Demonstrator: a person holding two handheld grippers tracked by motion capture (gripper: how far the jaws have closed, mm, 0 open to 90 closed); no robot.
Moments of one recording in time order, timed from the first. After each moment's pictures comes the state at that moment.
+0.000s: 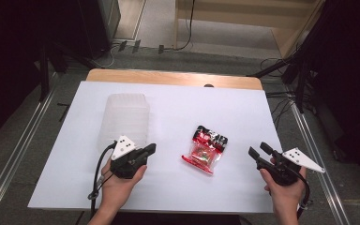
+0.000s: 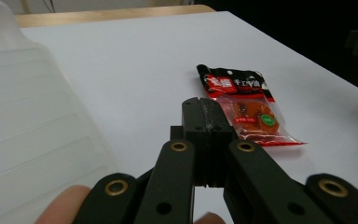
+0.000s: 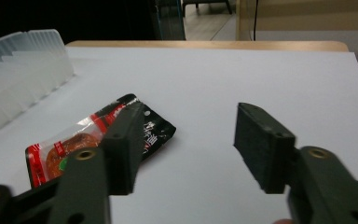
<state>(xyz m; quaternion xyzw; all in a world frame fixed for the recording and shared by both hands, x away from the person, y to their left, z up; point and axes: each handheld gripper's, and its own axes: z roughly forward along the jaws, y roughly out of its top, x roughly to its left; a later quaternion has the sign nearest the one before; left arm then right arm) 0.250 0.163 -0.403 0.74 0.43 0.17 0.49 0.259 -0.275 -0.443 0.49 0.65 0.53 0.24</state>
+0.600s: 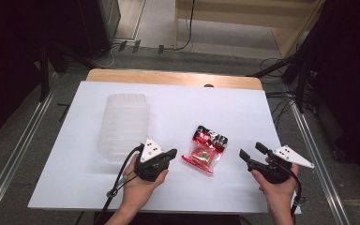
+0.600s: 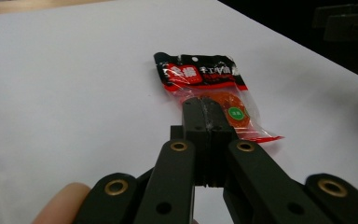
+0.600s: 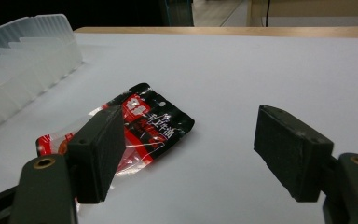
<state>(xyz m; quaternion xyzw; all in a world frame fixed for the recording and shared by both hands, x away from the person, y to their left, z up) 0.255 0.111 -0.420 0.77 0.40 0.15 0.47 0.265 -0.259 -0.446 0.48 0.67 0.52 0.22</state>
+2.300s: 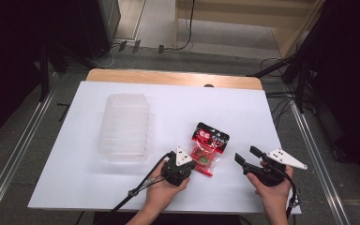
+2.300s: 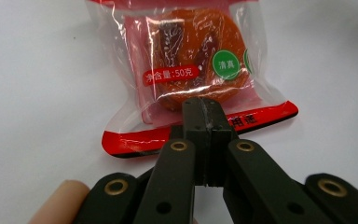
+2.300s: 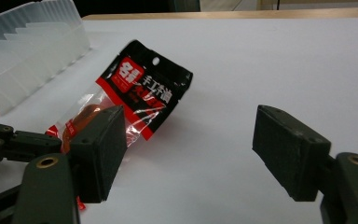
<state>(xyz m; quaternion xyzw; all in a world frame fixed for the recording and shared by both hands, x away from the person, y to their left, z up) 0.267 0.050 -0.478 0.83 0.38 0.12 0.39 0.262 -0.248 -0.457 0.48 0.68 0.52 0.19</state>
